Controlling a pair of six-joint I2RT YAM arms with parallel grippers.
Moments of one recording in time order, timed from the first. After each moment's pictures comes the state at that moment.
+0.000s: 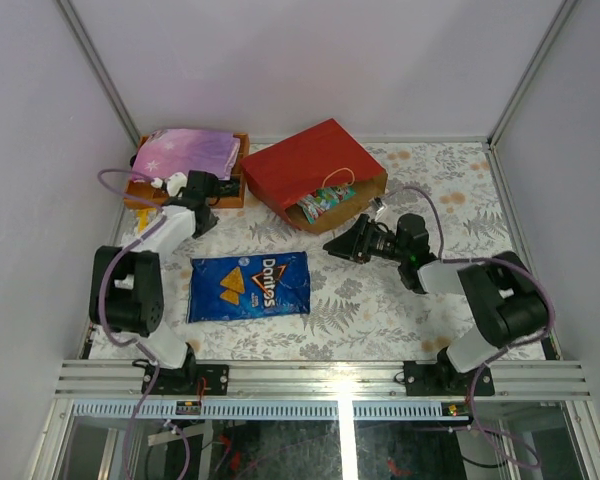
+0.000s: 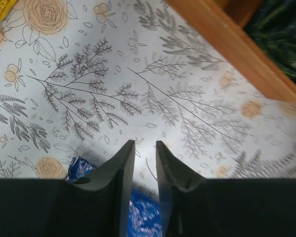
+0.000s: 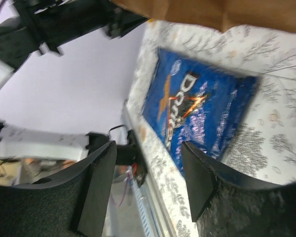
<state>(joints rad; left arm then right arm) -0.10 1.66 1.08 -0.46 -0.42 -0.76 0.39 1.65 0.52 0.98 -0.82 1.13</state>
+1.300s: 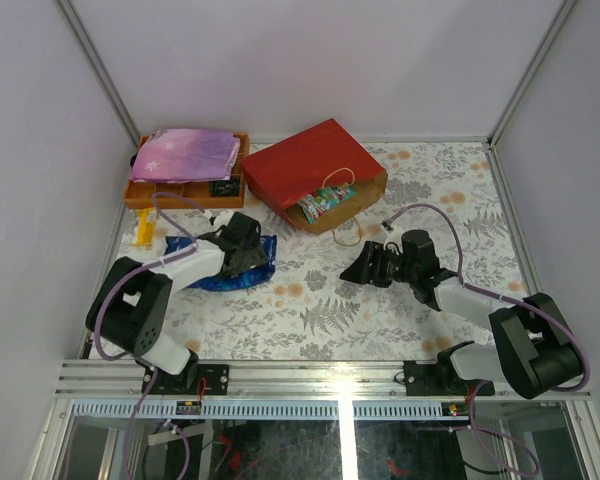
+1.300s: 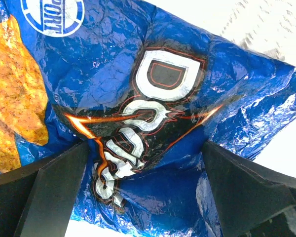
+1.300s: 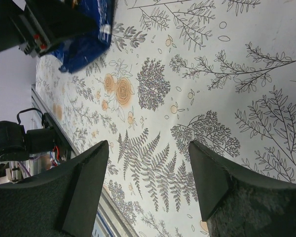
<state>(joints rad) -0.46 1.53 0.77 -0.37 -0.29 -0.80 0.39 1.30 0.41 0.28 -0.57 0.65</state>
